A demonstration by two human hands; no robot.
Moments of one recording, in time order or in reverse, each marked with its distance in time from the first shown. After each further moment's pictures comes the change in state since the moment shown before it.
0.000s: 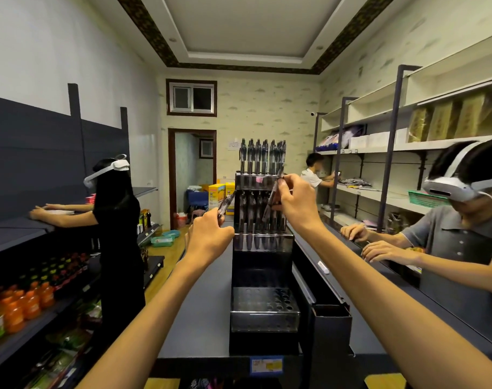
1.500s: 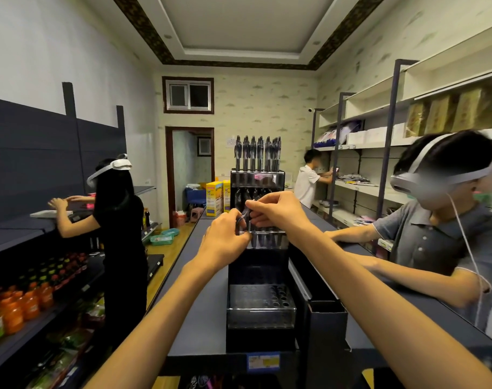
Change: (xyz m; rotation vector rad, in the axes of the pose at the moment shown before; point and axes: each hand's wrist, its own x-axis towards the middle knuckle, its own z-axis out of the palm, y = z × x) left_hand -0.007 0.014 0.024 0.025 -0.176 0.215; right_hand -0.020 0.003 0.011 0.265 -0.303 0.277
